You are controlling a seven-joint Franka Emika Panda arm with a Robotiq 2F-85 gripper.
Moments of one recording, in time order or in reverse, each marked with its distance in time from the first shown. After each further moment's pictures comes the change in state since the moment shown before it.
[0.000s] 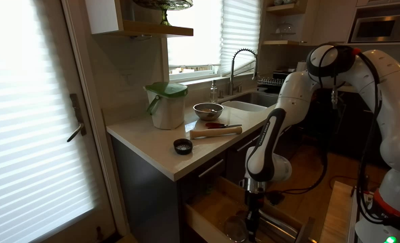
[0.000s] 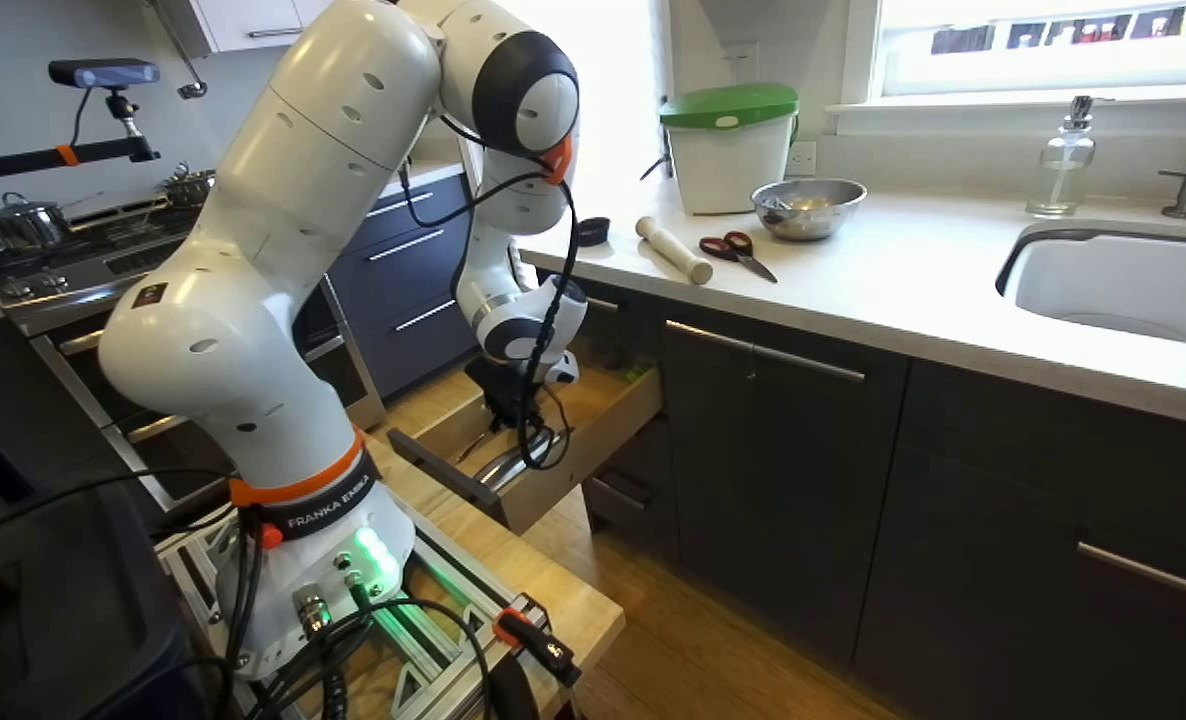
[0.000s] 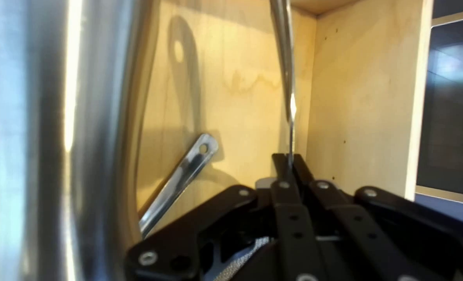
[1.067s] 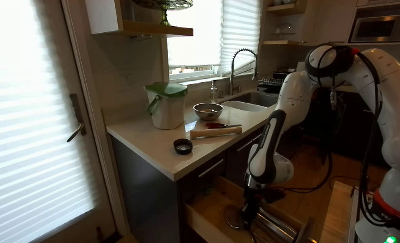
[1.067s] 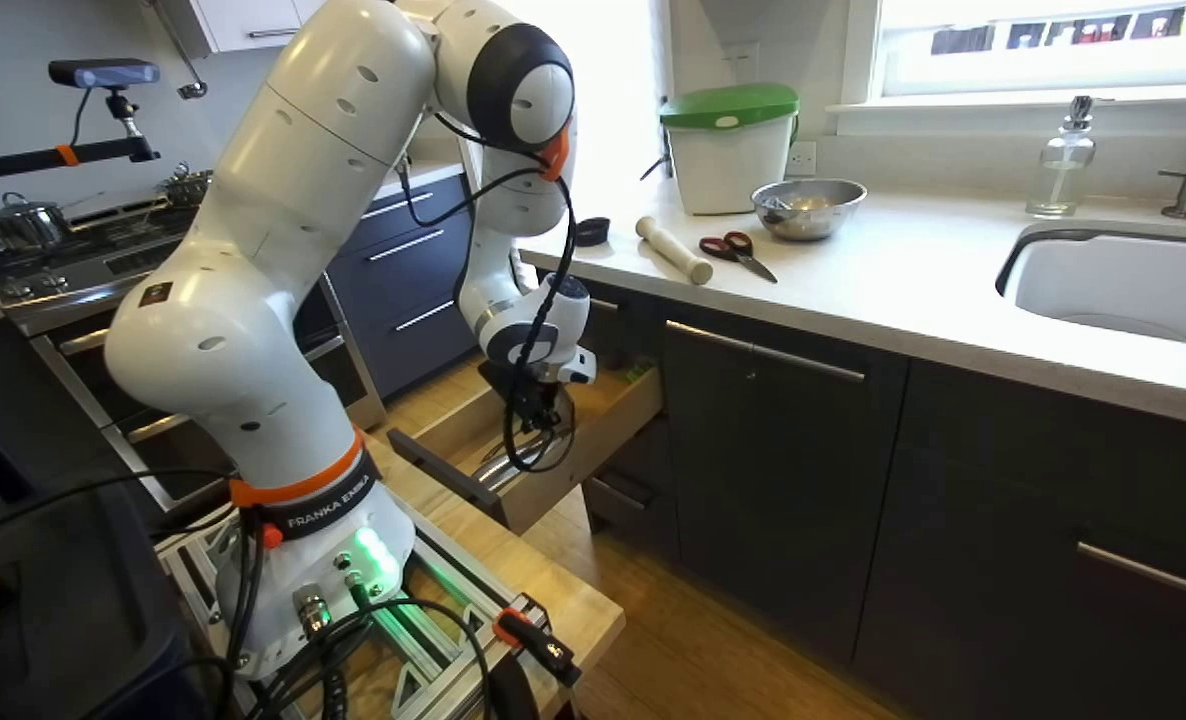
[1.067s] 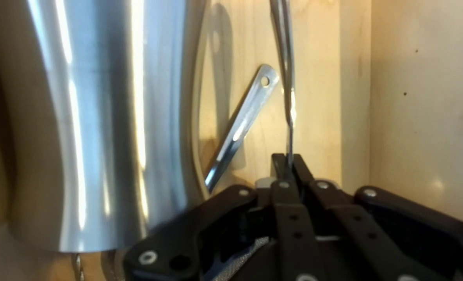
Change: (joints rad) arm 0.045 -0.020 -0.065 -0.010 -0.001 0.186 0.178
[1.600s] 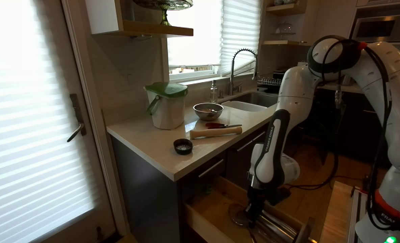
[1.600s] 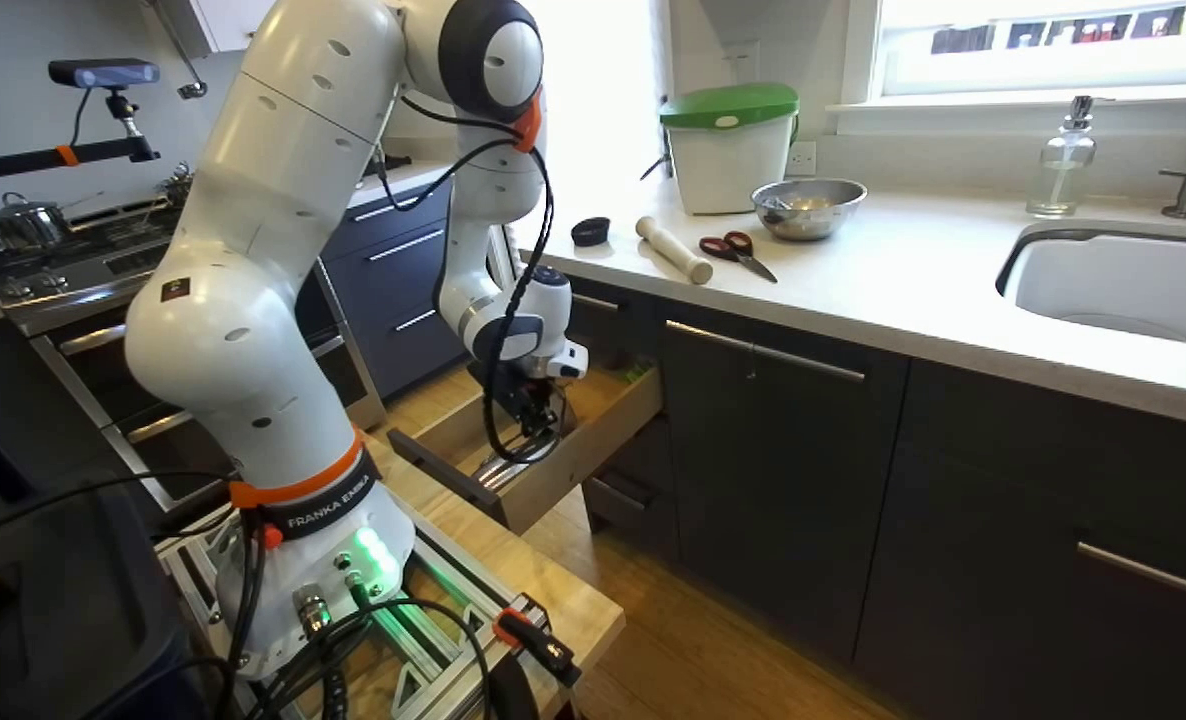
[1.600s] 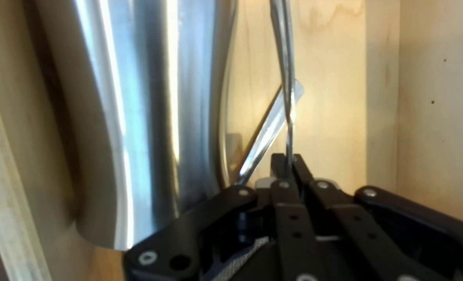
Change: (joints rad) arm 0.130 -0.098 -0.080 -0.076 0.000 0.071 0.115
